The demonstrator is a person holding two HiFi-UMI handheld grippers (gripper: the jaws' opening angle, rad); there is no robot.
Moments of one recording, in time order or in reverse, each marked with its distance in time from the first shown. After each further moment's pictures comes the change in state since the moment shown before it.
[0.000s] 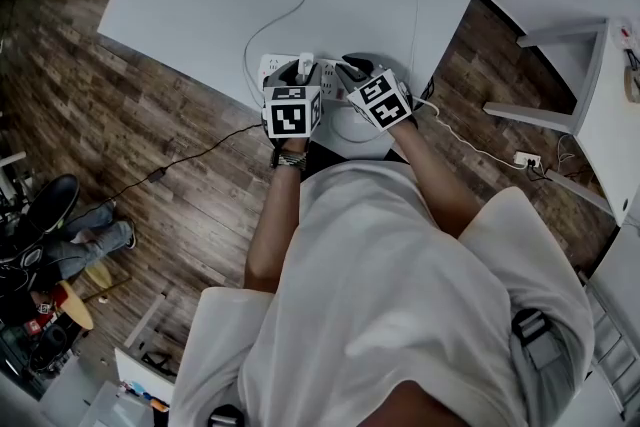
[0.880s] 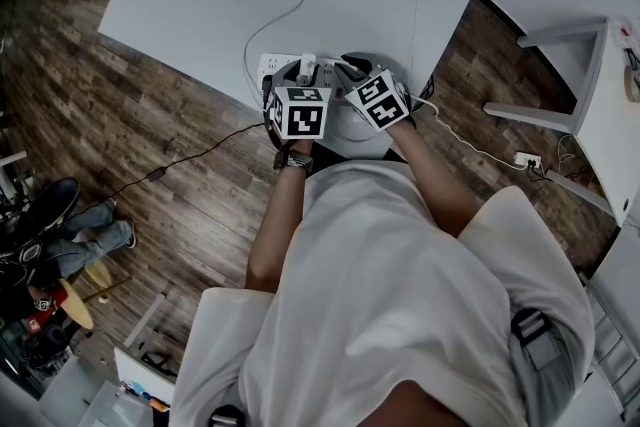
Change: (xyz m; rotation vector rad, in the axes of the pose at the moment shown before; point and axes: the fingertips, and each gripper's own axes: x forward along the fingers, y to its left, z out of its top) left arm 0.000 -0.006 -0.003 0.138 0.036 0.088; right arm -0.005 0.000 -0.001 -0.021 0.011 -0.023
